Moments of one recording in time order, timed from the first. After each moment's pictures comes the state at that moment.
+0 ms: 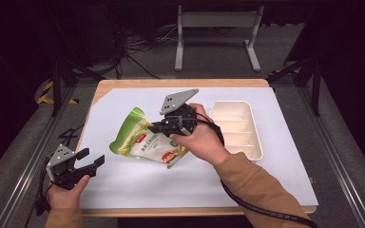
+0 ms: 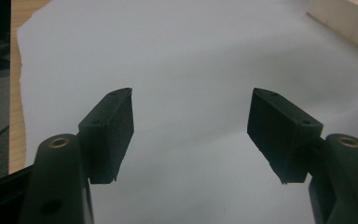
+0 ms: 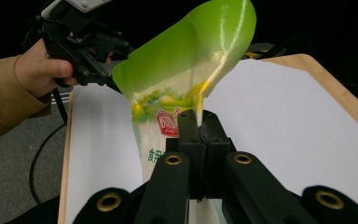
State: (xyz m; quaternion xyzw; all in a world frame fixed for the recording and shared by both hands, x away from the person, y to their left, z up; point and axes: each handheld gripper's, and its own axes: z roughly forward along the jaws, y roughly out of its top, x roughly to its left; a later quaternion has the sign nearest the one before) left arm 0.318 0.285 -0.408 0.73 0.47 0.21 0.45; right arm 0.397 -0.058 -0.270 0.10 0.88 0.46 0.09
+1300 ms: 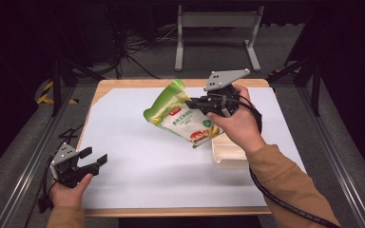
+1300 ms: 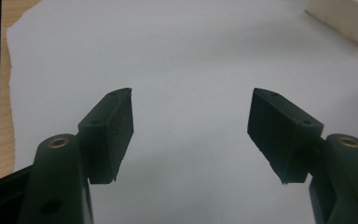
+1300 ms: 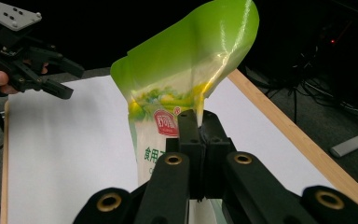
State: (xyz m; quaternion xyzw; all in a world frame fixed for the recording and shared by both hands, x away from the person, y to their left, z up) left arm 0.323 0.279 -0.409 0.73 0.47 0.21 0.45; right arm 0.410 -0.145 -0.229 0.17 0.85 0.46 0.18
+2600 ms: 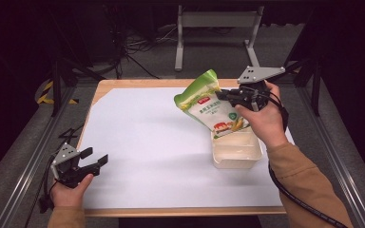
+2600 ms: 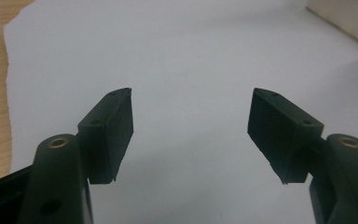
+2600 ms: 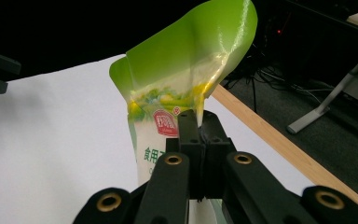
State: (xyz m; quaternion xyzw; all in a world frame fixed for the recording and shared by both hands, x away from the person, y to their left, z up) left arm 0.324 0.278 -0.411 0.73 0.47 0.20 0.44; right arm 0.425 -0.215 -0.236 0.24 0.82 0.46 0.23
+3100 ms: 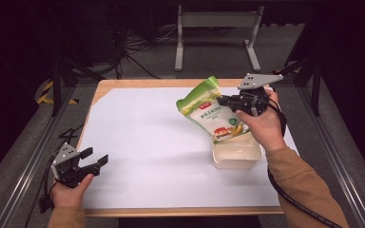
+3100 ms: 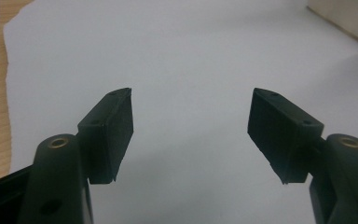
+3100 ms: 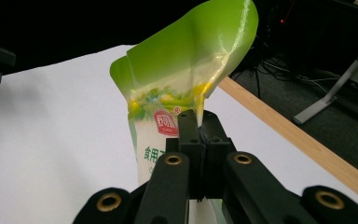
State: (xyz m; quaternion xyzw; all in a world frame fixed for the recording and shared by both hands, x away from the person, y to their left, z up) left arm 0.324 0.278 -0.411 0.73 0.47 0.20 0.44; right arm 0.428 -0.222 -0.258 0.26 0.82 0.46 0.22
